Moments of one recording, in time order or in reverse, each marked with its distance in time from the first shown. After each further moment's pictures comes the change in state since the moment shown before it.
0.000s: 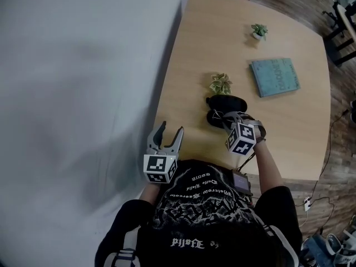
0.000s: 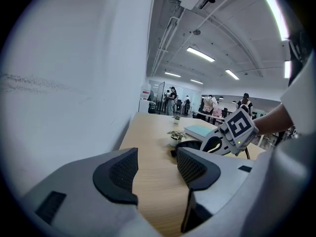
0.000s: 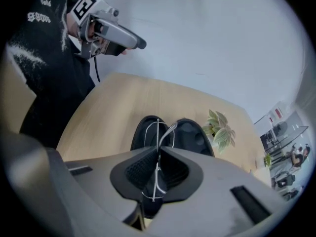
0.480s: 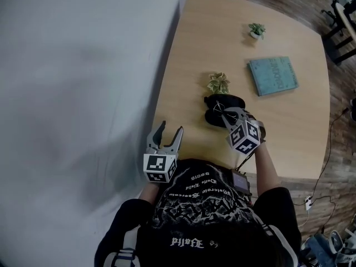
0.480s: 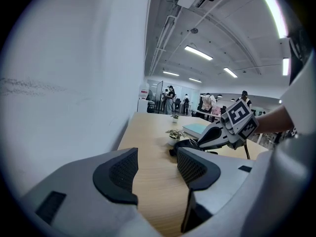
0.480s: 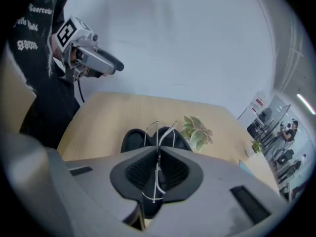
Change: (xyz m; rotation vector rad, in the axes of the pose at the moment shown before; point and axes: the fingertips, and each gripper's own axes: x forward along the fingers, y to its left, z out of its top) left arm 0.002 -0.007 0.001 0.023 0.010 -0.007; right arm -0.027 -0.032 0.011 0.188 -0.147 -0.137
